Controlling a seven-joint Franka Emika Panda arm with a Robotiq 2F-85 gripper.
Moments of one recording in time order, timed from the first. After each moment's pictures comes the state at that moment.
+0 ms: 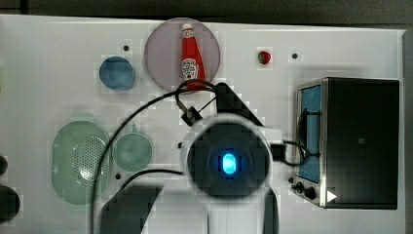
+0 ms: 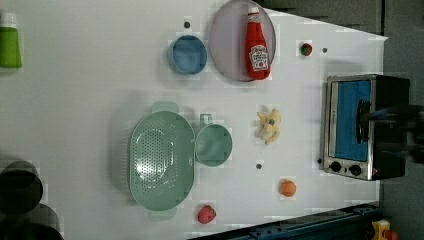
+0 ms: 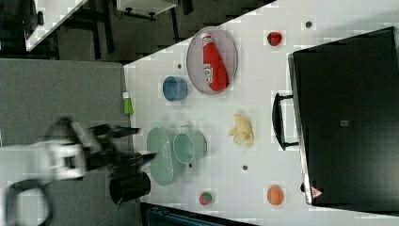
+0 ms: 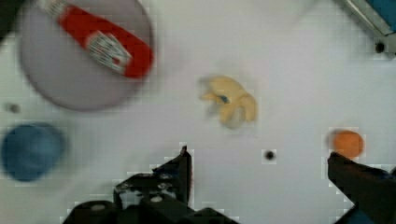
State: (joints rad) arm -0.01 -0.27 0.01 -2.15 0.00 0.30 0.04
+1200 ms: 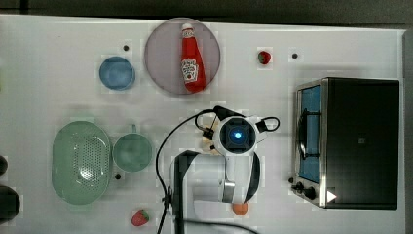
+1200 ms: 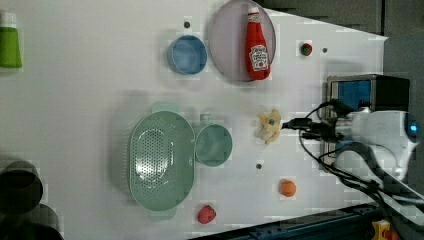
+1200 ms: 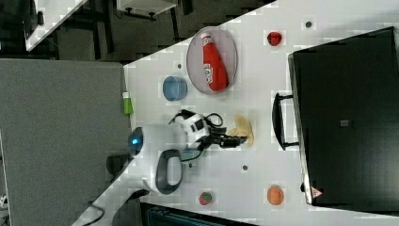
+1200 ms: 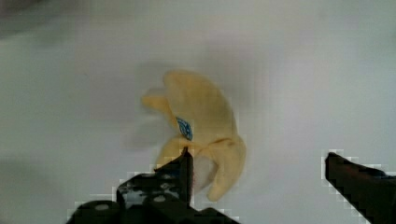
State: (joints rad) arm -0.03 0.20 -0.07 -2.47 -0.02 1.01 -0.51
